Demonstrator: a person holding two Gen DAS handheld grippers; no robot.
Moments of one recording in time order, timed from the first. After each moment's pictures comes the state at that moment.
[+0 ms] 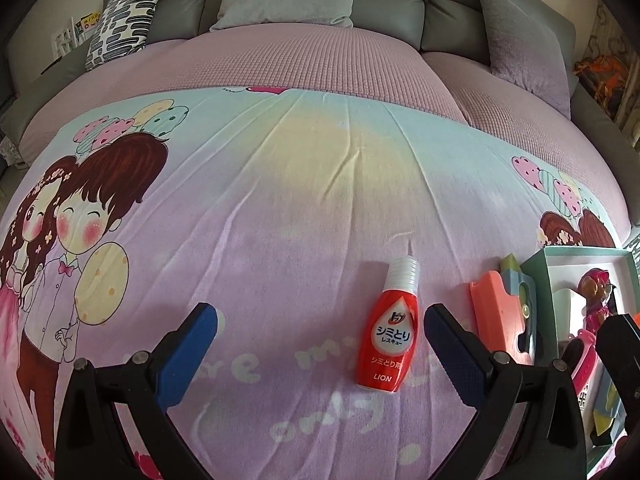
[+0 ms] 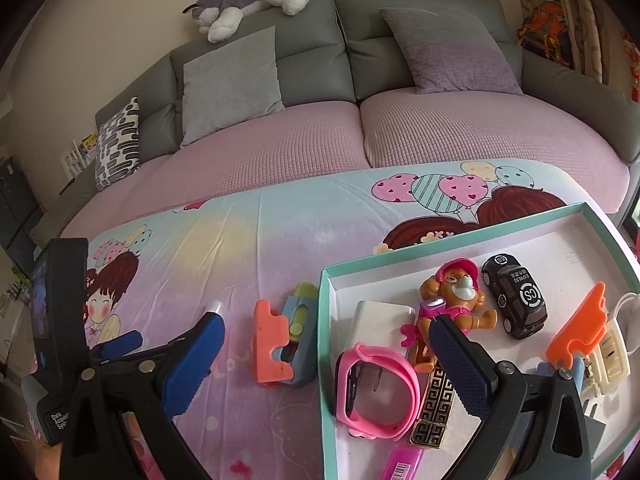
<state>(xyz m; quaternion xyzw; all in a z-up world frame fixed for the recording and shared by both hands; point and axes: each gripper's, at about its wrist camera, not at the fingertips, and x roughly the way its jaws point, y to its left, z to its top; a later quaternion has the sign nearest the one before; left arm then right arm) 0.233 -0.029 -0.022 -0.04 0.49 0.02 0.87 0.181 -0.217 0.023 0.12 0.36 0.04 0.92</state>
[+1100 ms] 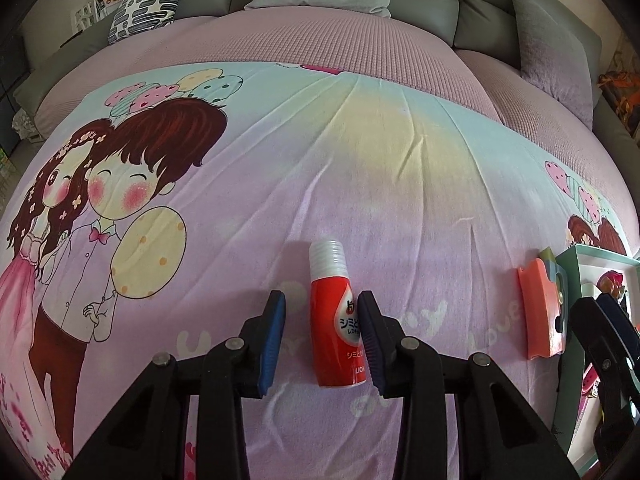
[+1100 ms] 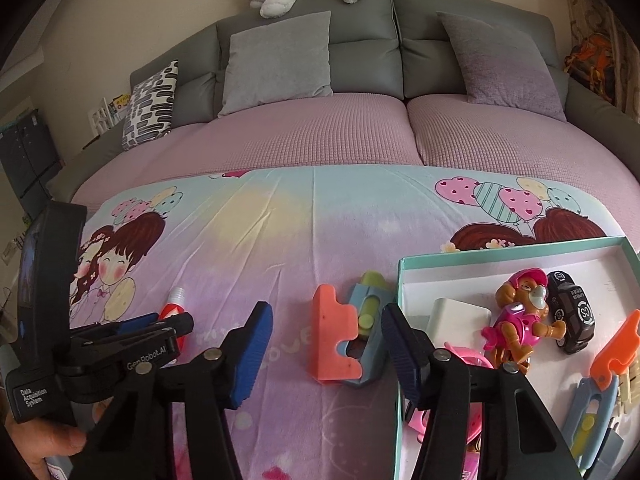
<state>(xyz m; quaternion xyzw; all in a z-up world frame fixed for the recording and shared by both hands) 0.218 0.011 -0.026 -0.07 0.51 0.05 0.86 0.188 -0.164 0.012 0.05 0.37 0.10 0.92</state>
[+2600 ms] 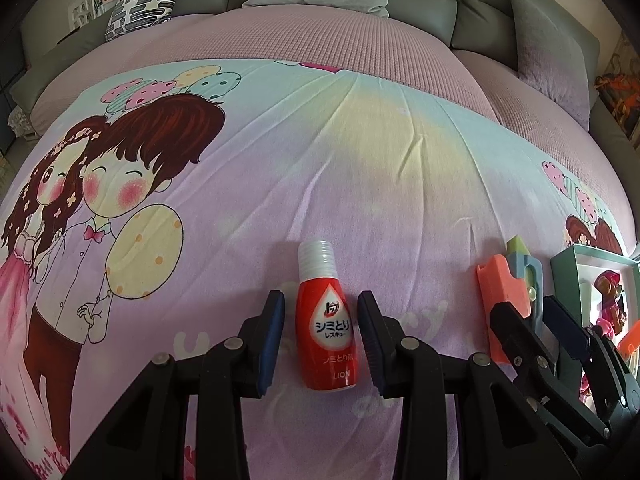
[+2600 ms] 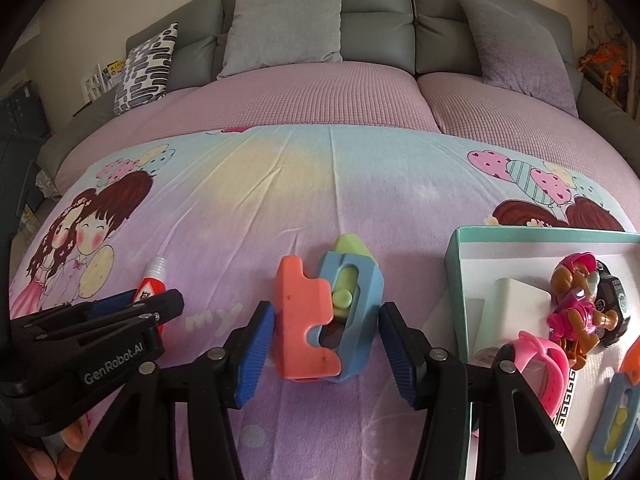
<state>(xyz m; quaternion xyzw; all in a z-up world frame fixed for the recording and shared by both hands) 0.218 0.012 -0.029 -0.07 0.51 0.05 0.86 0.207 -0.128 -0.021 0.02 0.41 0.09 0.91</state>
